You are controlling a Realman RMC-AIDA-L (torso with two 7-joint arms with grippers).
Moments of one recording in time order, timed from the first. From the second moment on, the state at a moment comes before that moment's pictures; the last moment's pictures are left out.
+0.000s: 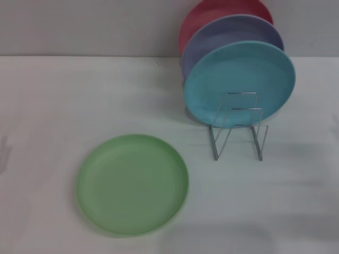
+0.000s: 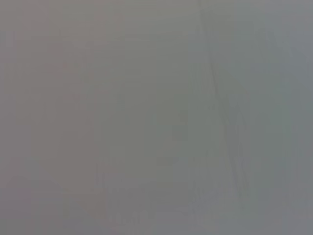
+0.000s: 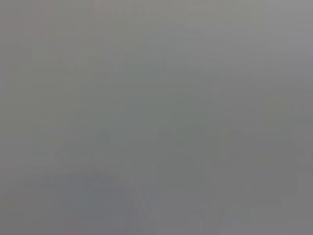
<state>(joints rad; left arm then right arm) -0.15 -2.07 2.03 0.24 -0.66 1.43 0.04 0.27 2.09 1.93 0.08 -0.18 1.62 -2.84</state>
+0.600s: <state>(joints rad) -0.15 -1.94 1.99 0.58 -0.45 0.98 -0.14 0.32 2.09 1.92 0.05 -0.18 1.63 -2.81</state>
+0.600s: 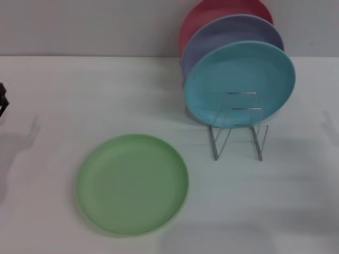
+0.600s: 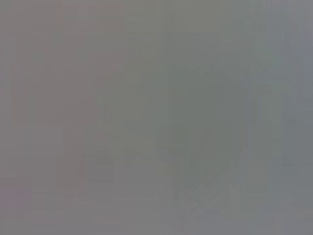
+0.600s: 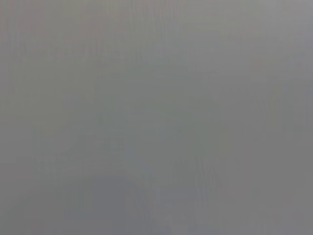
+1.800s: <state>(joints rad) -0.17 -2.06 1.53 1.69 -0.48 -1.22 0.23 0.31 2.09 1.89 0.03 -0.19 1.63 -2.79</state>
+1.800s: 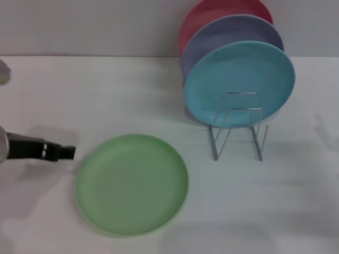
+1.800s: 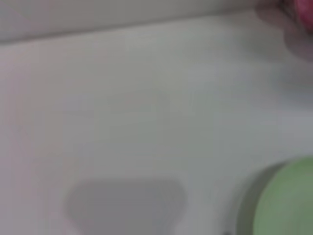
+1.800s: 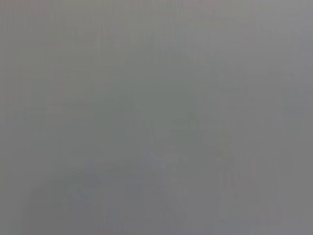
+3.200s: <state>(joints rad) -0.27 -2.07 1.60 1.50 -0.50 -1.25 0.22 0.31 2.09 1.88 0.04 -0.19 1.62 -2.79</state>
